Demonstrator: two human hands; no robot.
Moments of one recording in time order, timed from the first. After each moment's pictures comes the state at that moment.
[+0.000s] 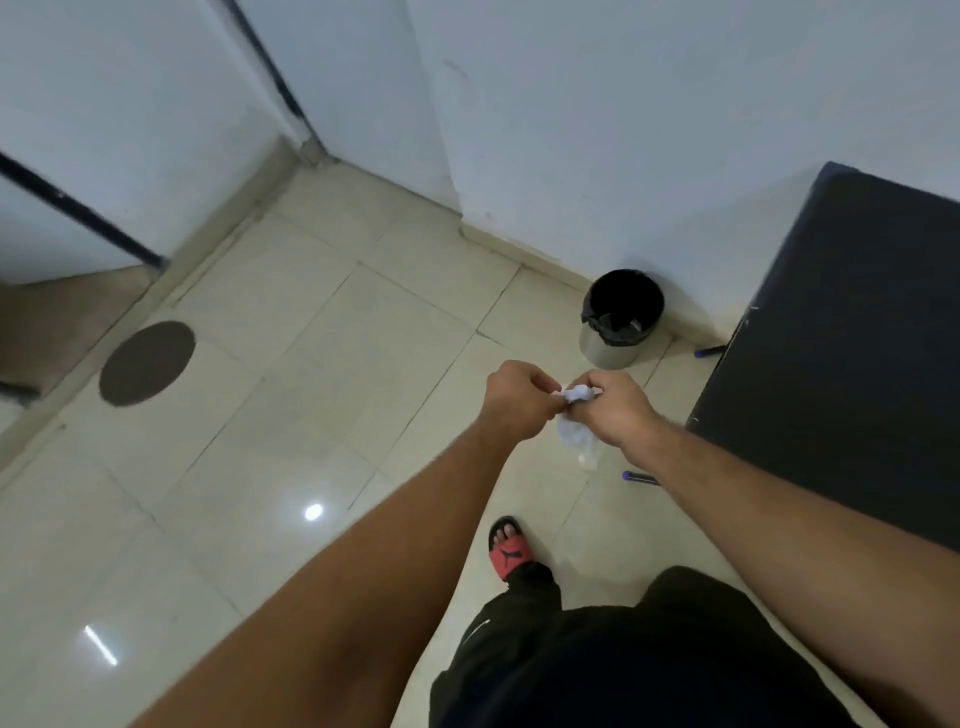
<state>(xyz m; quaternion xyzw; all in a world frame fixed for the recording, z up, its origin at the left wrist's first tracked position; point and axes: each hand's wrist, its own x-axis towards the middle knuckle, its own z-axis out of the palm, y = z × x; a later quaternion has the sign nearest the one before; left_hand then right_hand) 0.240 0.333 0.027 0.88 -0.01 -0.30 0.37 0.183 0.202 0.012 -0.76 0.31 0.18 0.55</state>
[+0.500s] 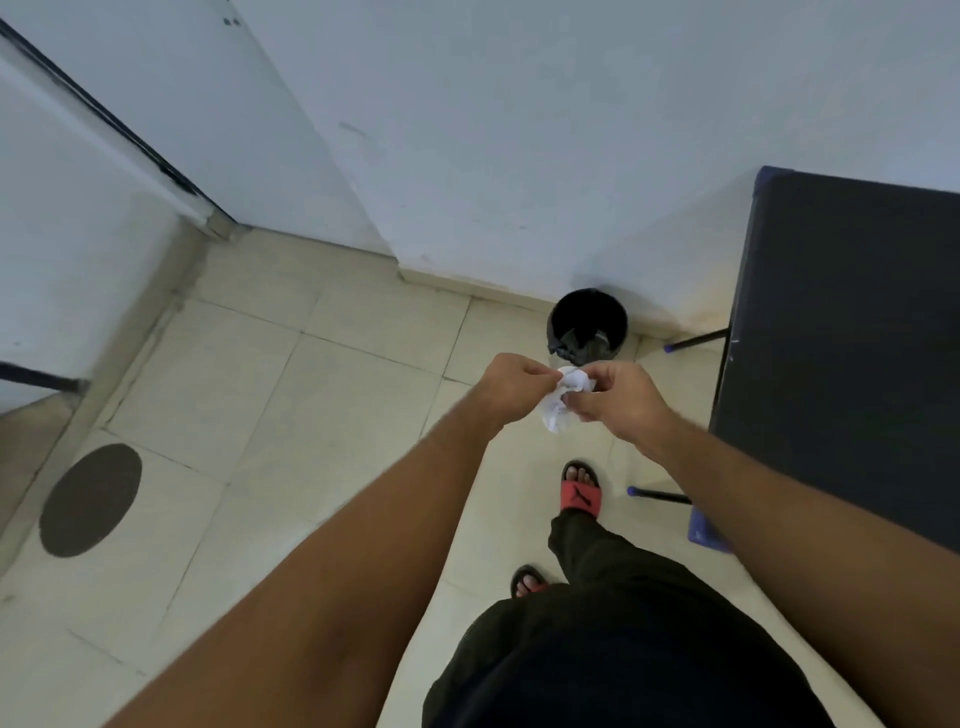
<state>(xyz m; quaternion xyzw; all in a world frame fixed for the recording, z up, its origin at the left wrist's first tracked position) 0.398 0.265 0.023 0.82 -0.09 -0.44 0.37 0.287 0.136 -0.005 -0.70 0.35 0.07 0.62</state>
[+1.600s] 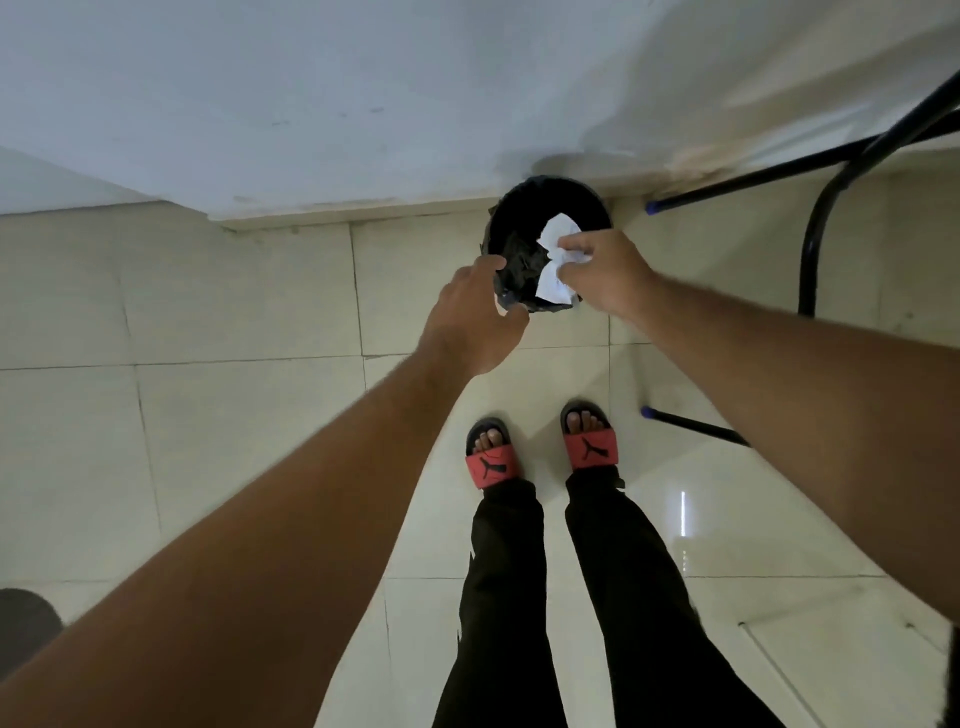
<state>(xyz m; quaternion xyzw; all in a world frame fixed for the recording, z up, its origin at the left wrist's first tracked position) 0.599 0.108 -0.265 0.84 -0.31 -0.43 0.13 0.487 -0.034 -0.322 -0.66 0.52 0.12 0.53</state>
